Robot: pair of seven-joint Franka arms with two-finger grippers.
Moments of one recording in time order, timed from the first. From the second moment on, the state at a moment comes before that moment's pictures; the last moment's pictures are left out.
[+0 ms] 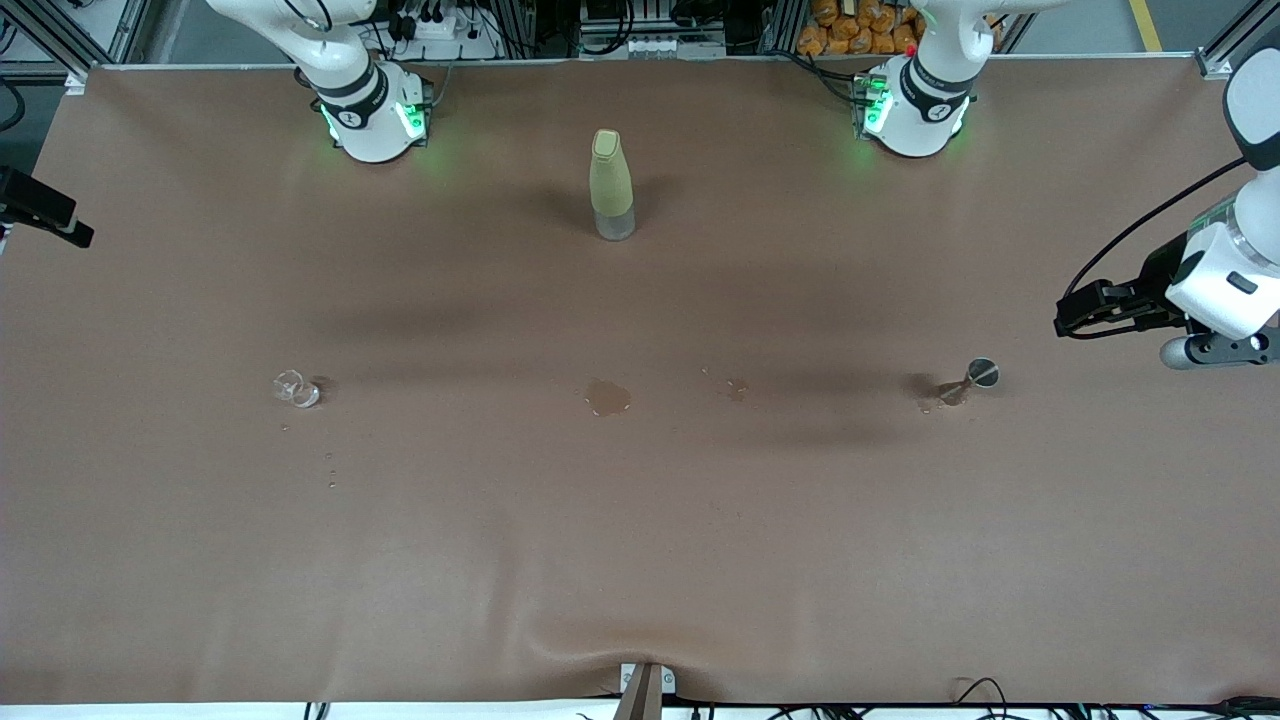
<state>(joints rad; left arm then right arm) 0.02 0.08 -0.05 -1.69 -0.02 1.75 -0.10 -0.05 -0.02 -0.09 -1.50 0.04 1.44 -0.07</state>
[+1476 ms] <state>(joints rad) 0.02 0.08 -0.05 -1.68 -0.02 1.75 -0.10 -0.04 -0.02 -0.08 -1.49 0.04 1.43 -0.07</state>
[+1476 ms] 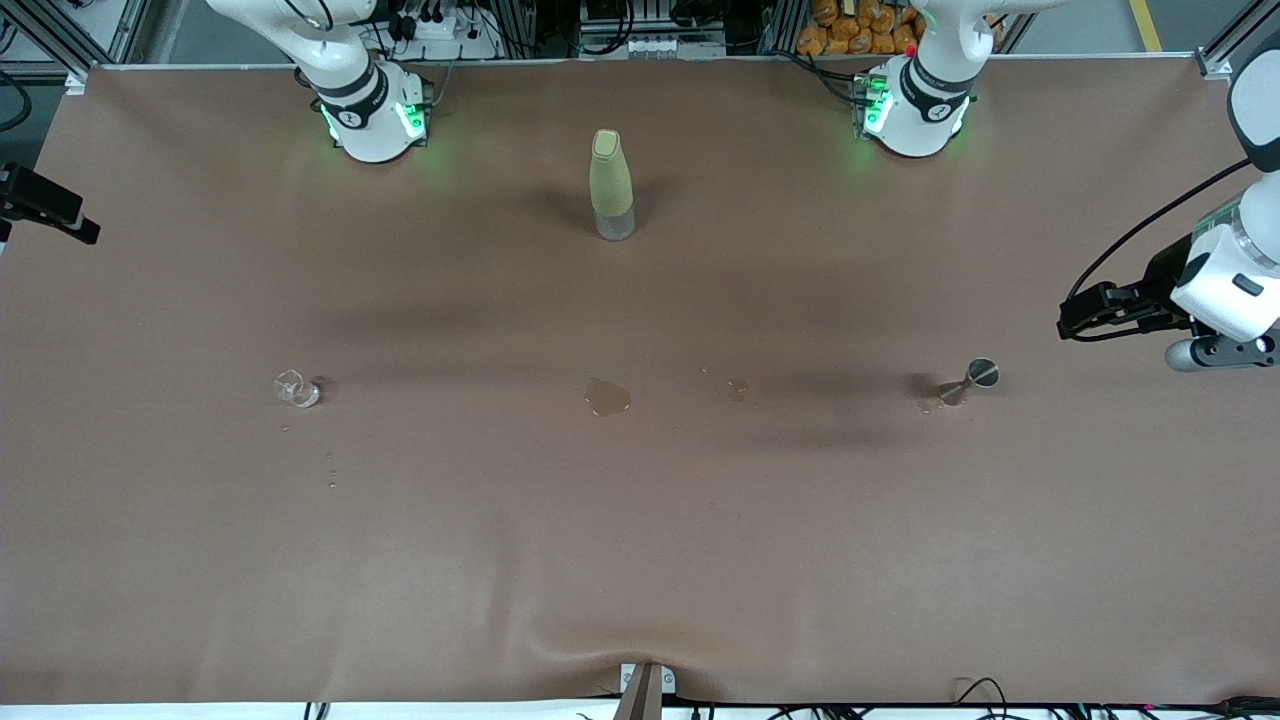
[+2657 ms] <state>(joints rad) 0.12 0.11 -0.04 -1.68 -0.22 1.71 0.46 -0.08 0.11 -0.09 -1.54 0.07 1.55 -0.62</state>
